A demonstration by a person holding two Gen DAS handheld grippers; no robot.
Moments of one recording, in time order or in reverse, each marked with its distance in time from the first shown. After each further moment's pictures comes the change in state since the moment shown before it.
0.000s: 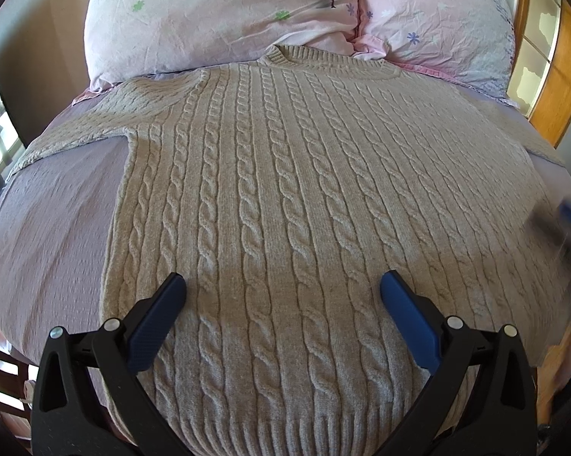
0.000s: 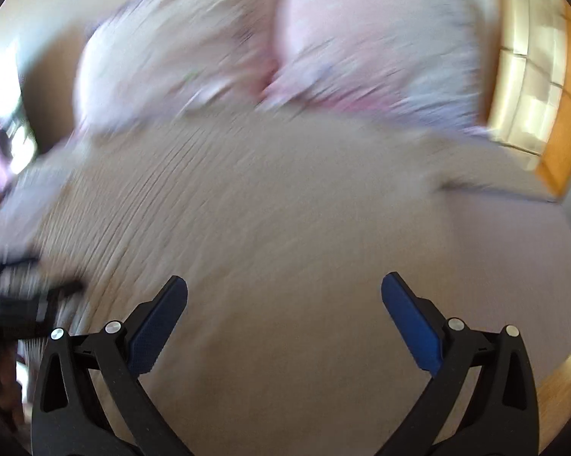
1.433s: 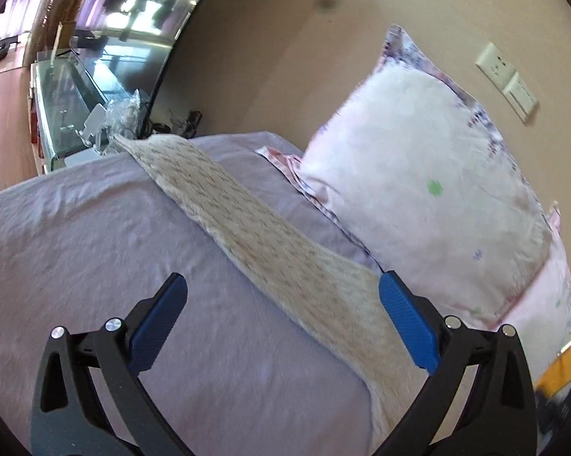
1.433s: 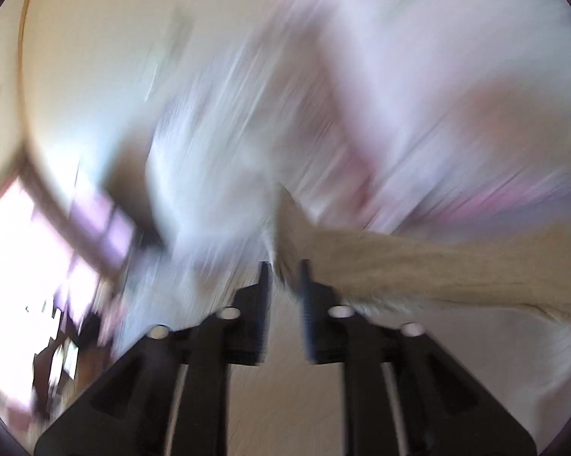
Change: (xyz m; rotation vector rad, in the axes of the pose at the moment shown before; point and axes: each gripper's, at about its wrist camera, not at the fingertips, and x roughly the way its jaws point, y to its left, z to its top) left arm 0.002 0.329 0.066 -0.828 -0.419 0.027; right arm 0.112 0.094 0.139 0.019 0.269 0.727
